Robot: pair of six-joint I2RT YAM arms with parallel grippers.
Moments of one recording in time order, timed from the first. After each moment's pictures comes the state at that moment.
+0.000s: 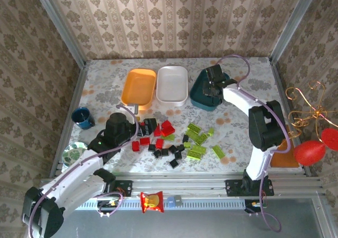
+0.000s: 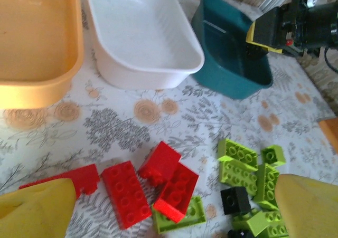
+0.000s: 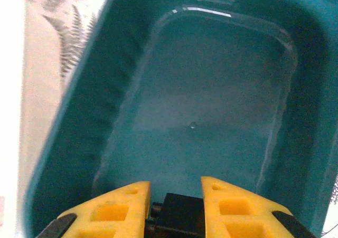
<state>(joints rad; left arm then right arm) -0.60 0.81 0.47 -0.11 0.12 -0.48 0.29 1.87 1.37 -0.43 0.18 0.44</state>
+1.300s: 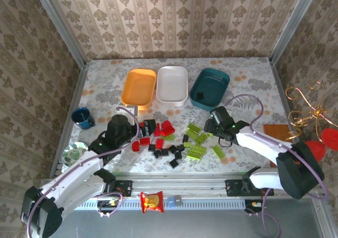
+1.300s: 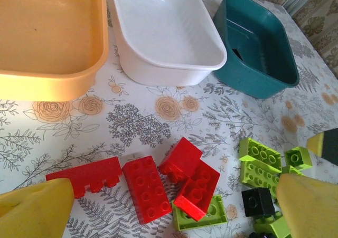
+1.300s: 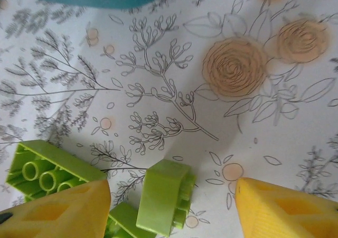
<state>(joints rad) -0.62 0.81 0.45 -0.11 0.03 -0.48 0.49 1.30 0.62 -0.35 0.18 0.77</state>
